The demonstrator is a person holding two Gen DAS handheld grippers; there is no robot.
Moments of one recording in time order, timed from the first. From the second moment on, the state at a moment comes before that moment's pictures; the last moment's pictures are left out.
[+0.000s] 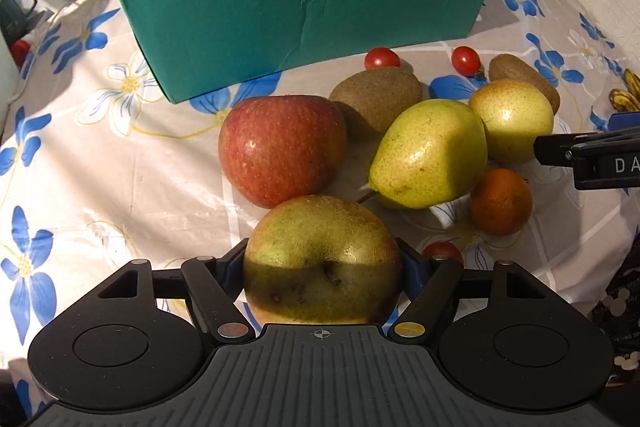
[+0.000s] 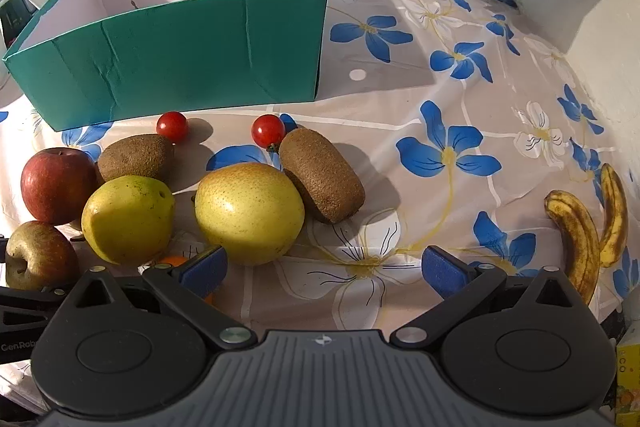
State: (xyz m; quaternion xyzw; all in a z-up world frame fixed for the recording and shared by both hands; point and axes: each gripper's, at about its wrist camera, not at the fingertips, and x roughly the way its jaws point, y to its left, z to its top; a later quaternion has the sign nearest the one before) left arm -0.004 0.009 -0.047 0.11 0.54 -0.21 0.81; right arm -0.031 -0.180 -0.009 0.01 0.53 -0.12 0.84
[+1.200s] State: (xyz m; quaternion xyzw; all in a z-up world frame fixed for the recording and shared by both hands) left arm -0.010 0.018 -0.009 0.12 0.52 -0.25 0.81; right arm 0.002 -0.167 -0.034 0.05 0.53 -0.04 0.85
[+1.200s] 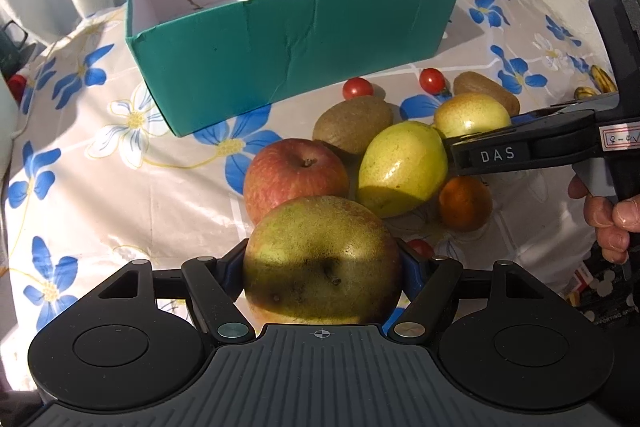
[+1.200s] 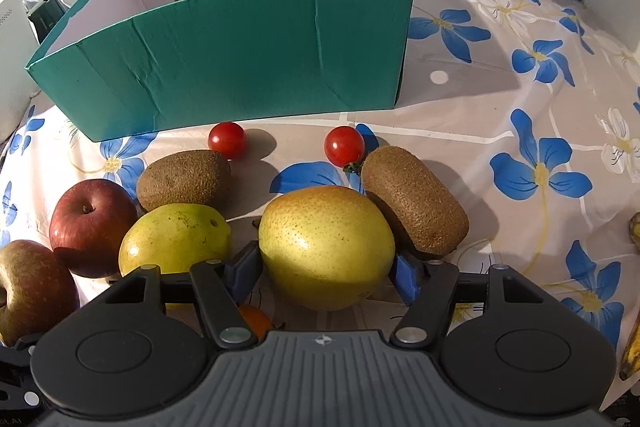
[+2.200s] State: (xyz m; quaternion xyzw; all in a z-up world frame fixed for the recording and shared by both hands) left arm 0.145 -0.028 0.033 0.11 0.43 -0.09 0.89; right arm -0.007 -0.176 0.053 0.05 0.38 -0.08 0.92
